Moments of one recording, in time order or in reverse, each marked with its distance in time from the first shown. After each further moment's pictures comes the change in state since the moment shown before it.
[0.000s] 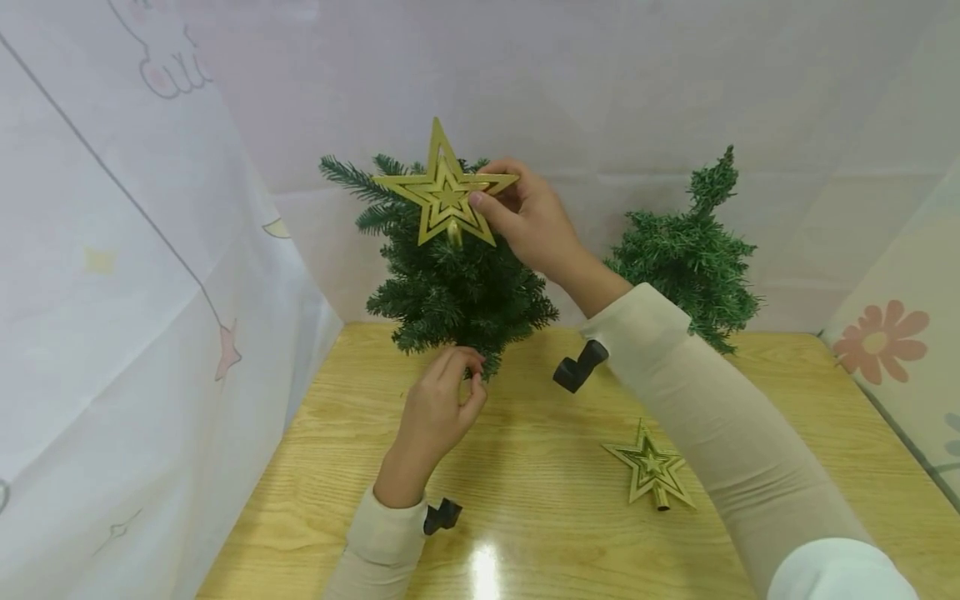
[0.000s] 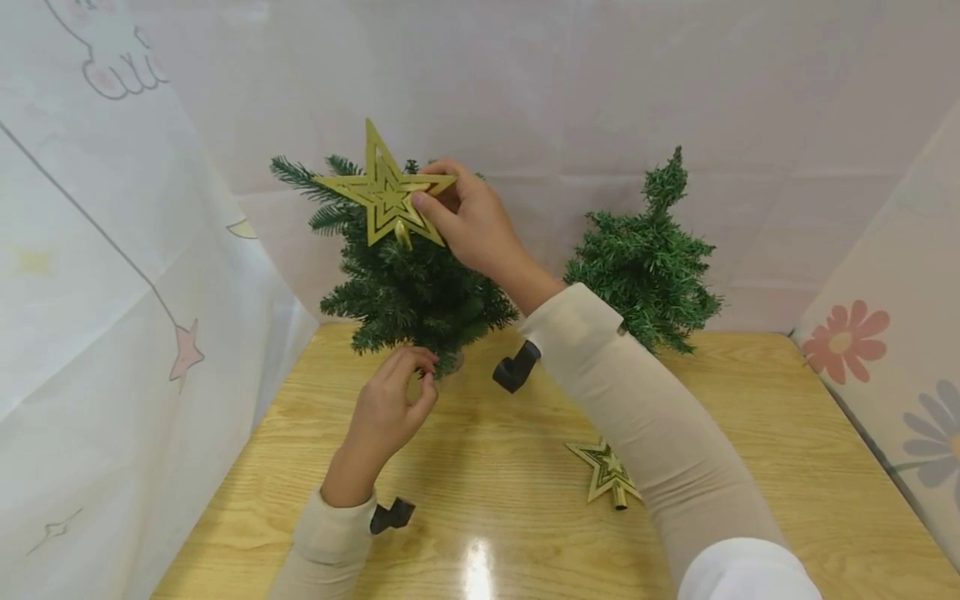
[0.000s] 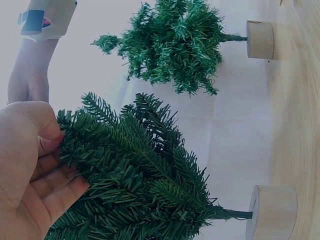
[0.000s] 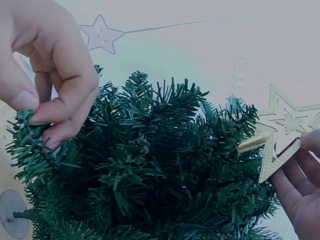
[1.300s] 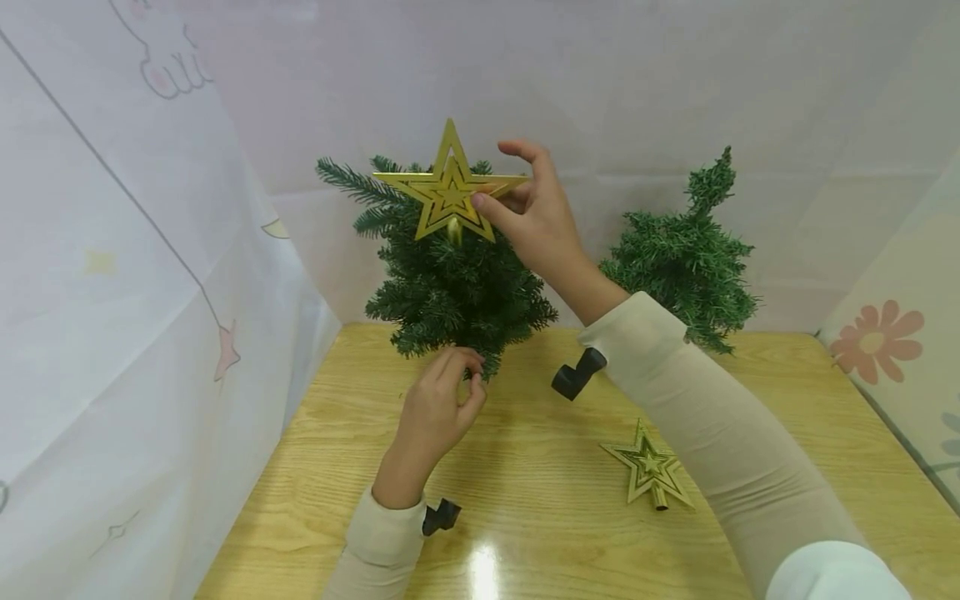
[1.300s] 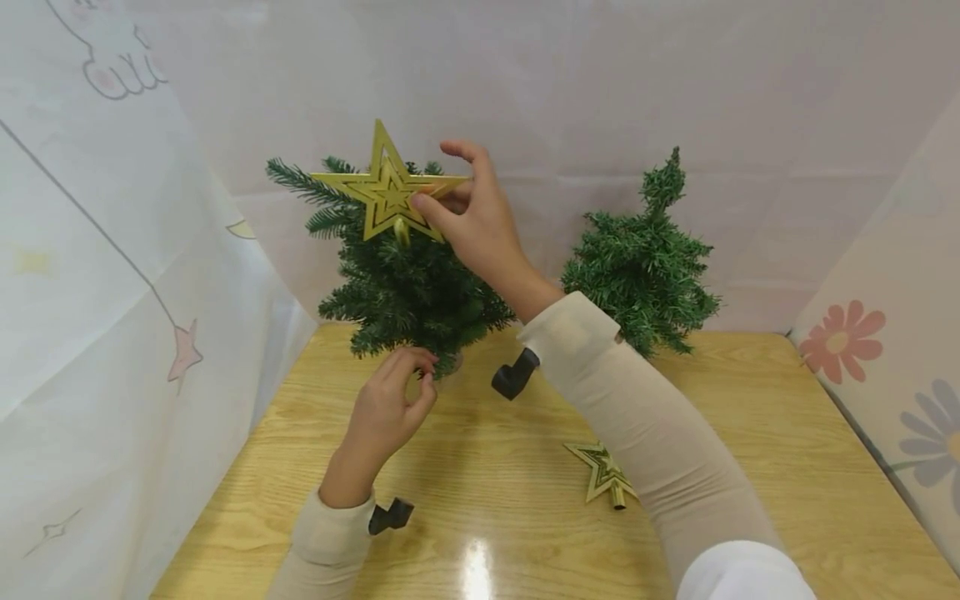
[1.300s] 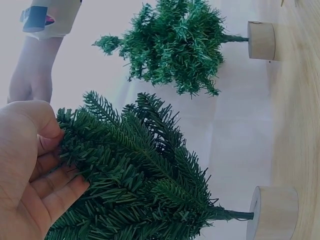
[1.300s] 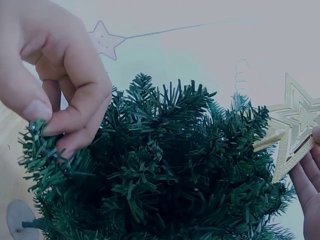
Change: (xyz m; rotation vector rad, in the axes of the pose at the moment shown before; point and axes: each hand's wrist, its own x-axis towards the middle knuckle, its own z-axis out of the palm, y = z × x) left_hand 0.003 -0.003 -0.002 -0.030 -0.022 -0.010; right_hand -0.002 0.002 0.003 0.188 0.120 -0.054
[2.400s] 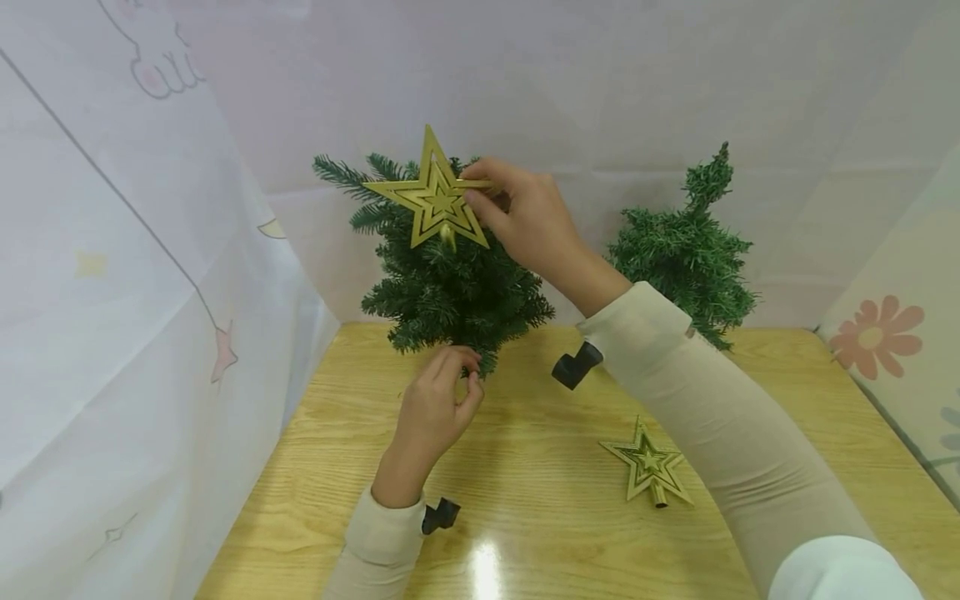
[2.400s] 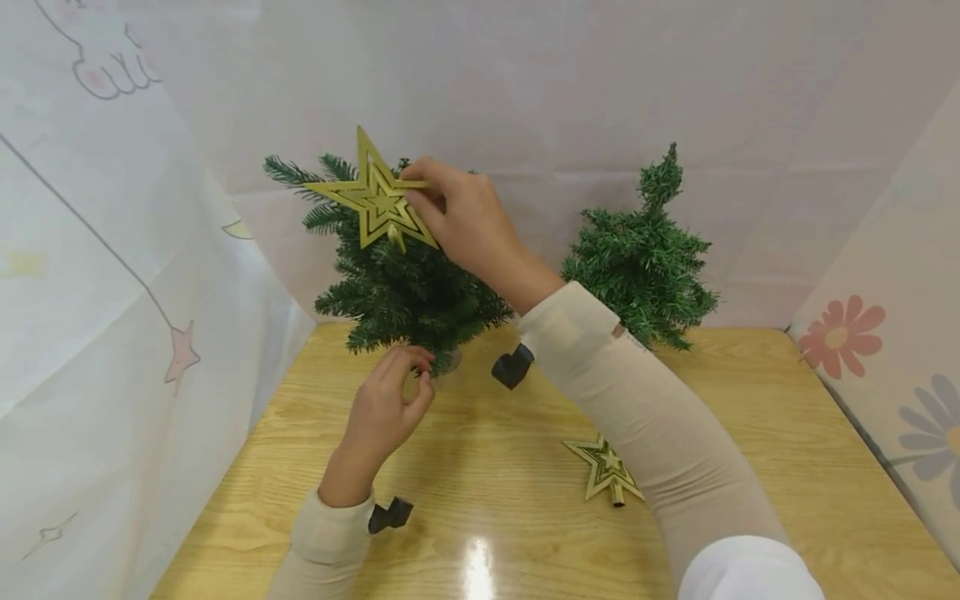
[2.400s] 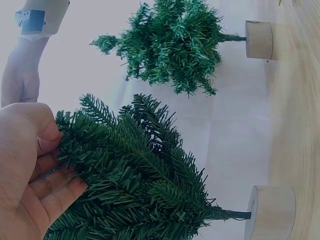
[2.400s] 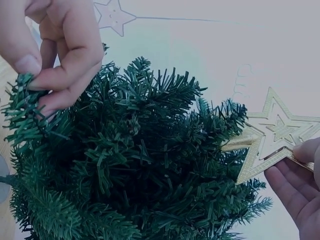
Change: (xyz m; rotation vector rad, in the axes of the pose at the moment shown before) left_hand -0.003 0.001 0.004 0.019 0.021 0.005; right_hand 0.002 -0.016 -0.002 -0.606 -0.111 -0.147
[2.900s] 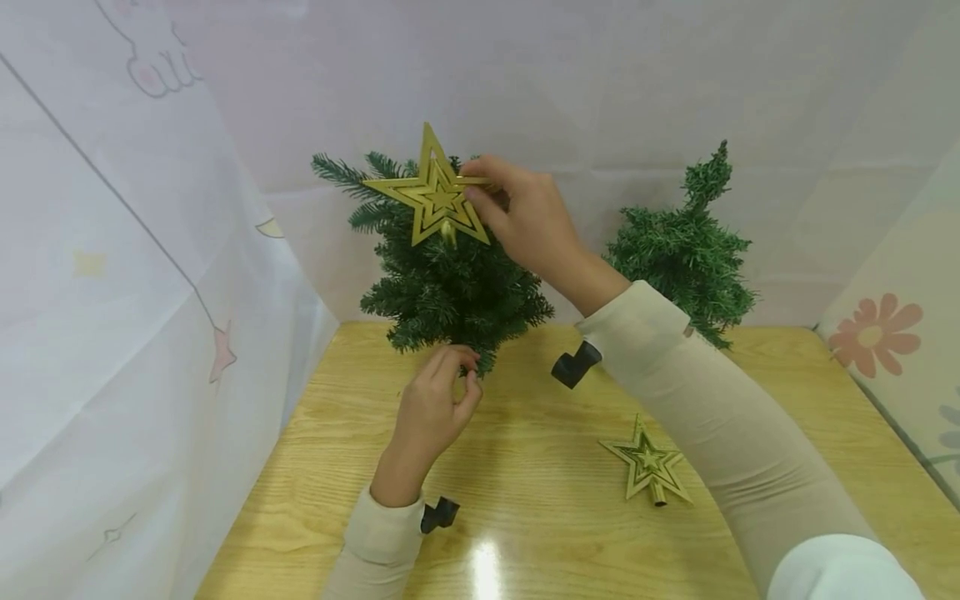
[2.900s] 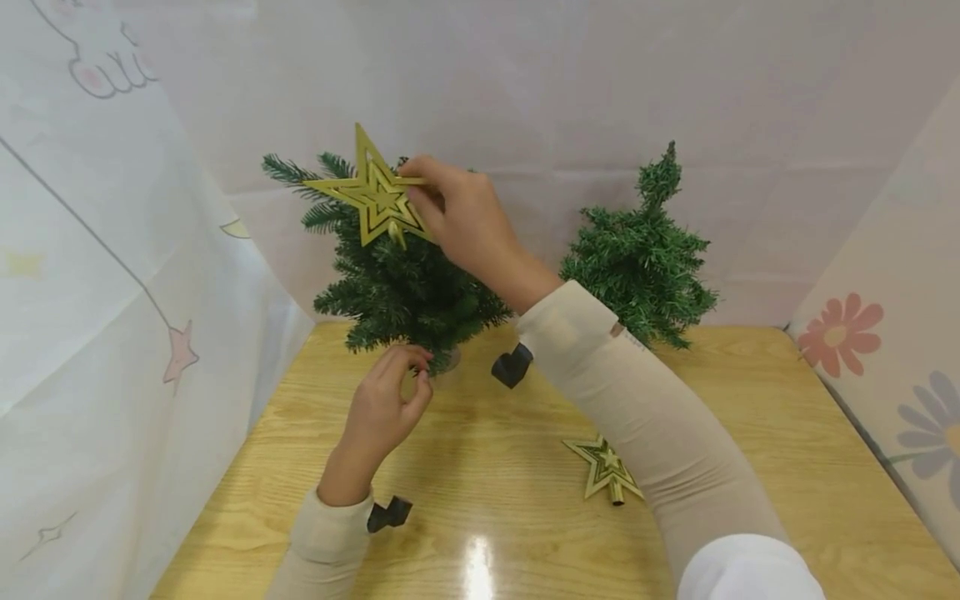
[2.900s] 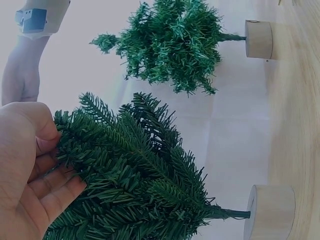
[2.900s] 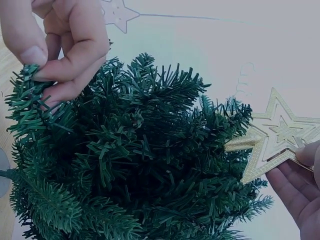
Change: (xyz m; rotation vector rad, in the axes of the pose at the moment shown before) left_hand -0.001 -0.001 0.000 -0.010 -0.006 -0.015; right_hand 0.000 0.000 0.002 -0.034 0.045 -0.068
